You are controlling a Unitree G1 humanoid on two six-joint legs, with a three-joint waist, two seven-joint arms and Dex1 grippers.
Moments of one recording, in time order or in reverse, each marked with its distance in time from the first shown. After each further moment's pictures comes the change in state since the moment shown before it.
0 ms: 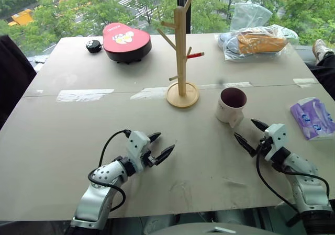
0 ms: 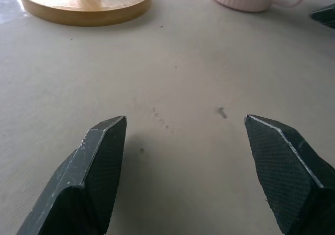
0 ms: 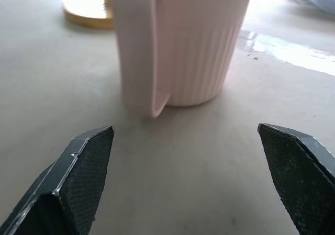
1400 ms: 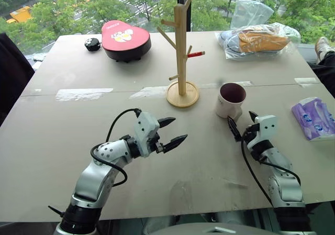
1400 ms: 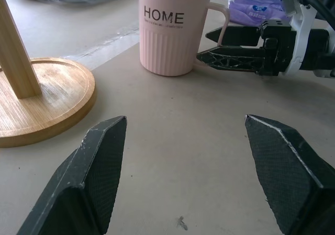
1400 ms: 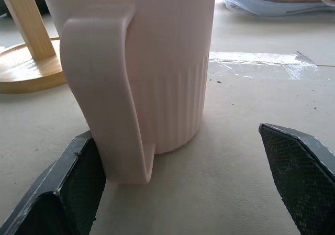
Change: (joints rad) left arm -0.183 0.056 -0.023 -0.107 -0.055 0.151 -0.072; right arm -0.034 0.214 0.039 -0.091 -0.075 0.113 -0.315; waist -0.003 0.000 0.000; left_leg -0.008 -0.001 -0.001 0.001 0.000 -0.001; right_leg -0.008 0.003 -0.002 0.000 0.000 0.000
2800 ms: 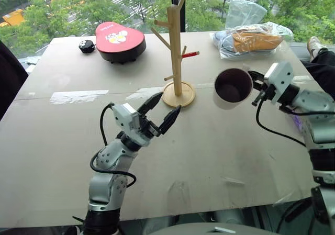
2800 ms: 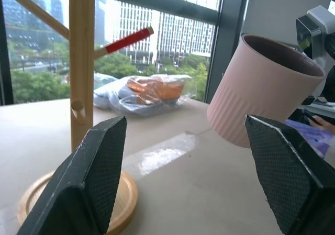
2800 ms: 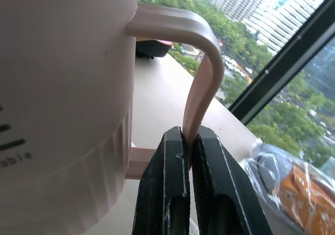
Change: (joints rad) left arm 0.016 -0.312 0.106 -0.002 -0.062 -0.352 0.131; right arm -0.643 -0.451 0.073 0.252 0.004 -0.115 0.610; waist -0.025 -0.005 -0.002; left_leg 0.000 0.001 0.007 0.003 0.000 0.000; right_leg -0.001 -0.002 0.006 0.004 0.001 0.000
